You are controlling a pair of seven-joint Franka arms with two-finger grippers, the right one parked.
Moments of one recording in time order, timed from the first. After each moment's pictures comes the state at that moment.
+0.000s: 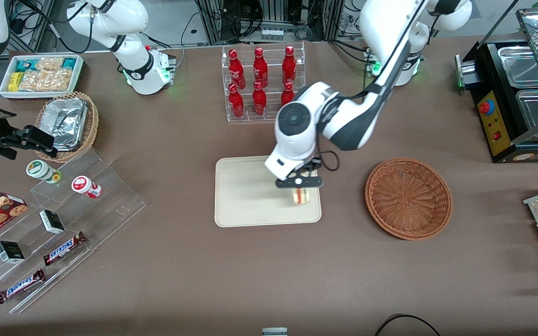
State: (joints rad) arm -0.67 0.58 -0.08 -1.48 0.07 1.98 -0.76
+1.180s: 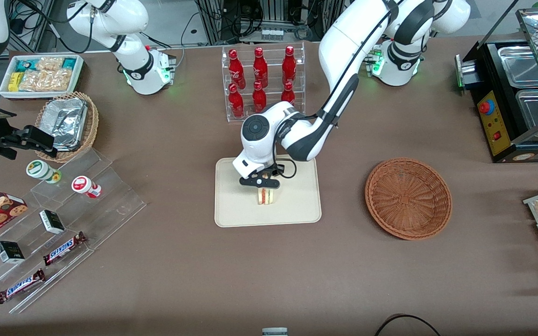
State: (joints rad) arm -0.79 0.80 -0.08 -1.40 0.08 2.18 -0.78
